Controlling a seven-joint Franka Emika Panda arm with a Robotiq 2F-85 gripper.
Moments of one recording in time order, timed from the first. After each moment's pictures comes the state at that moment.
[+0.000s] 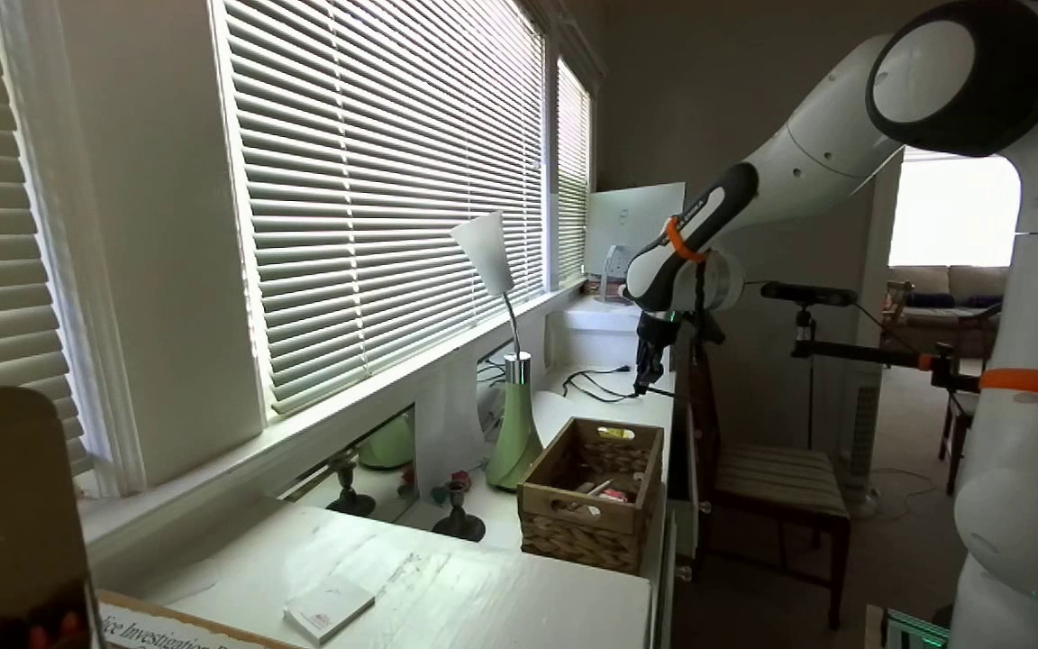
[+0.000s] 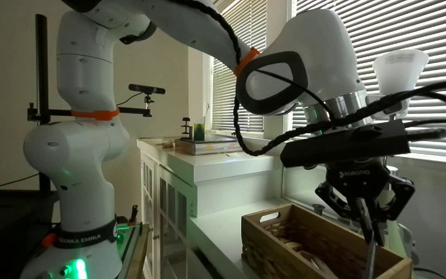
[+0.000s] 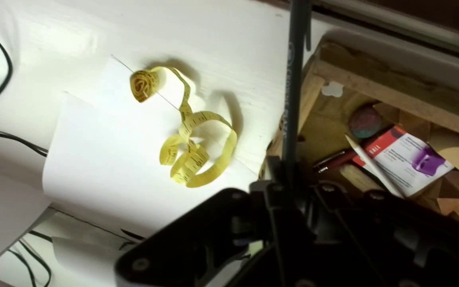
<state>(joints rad) -0.31 0.00 -0.29 -2.28 0.08 2.63 -1.27</state>
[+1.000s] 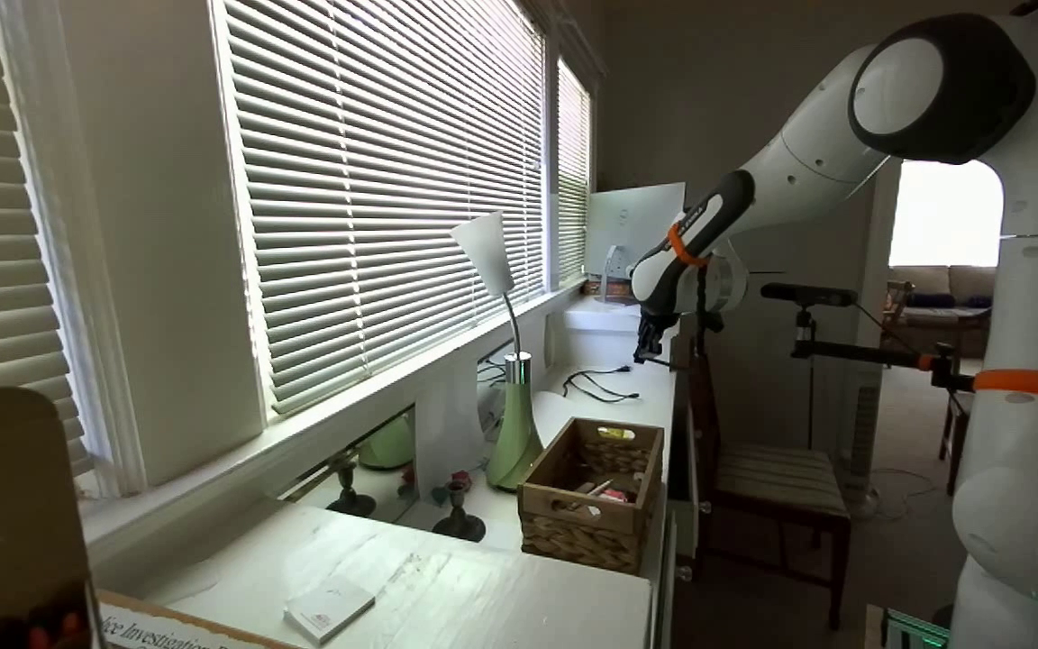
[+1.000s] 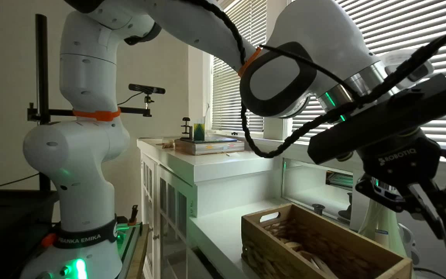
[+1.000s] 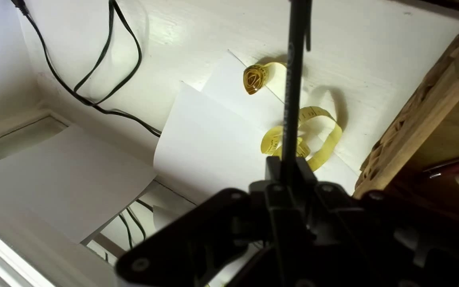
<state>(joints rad) -0.32 0.04 -0.32 -2.25 0.06 2.87 -1.28</state>
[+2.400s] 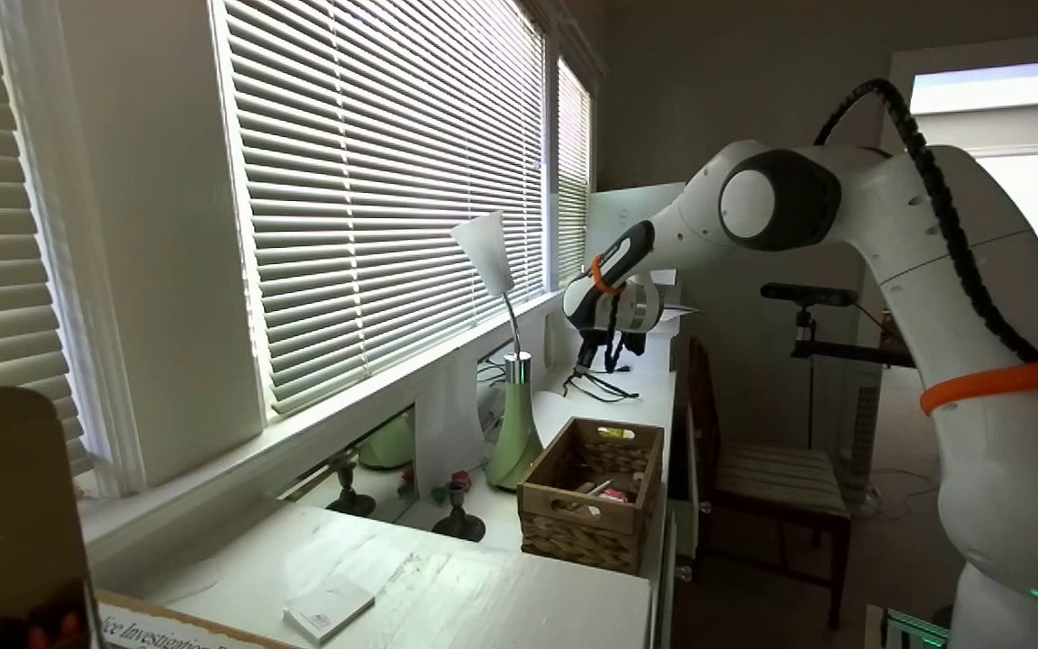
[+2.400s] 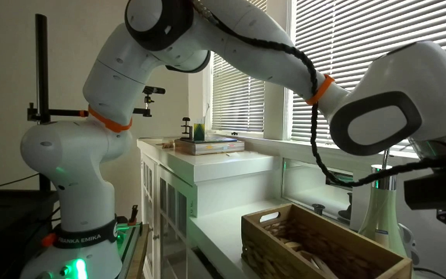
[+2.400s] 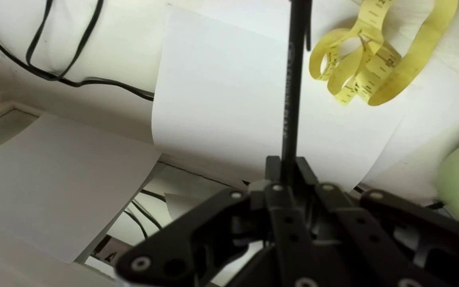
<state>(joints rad) -0.41 0.51 -0.14 -1.72 0.26 2.78 -1.17</state>
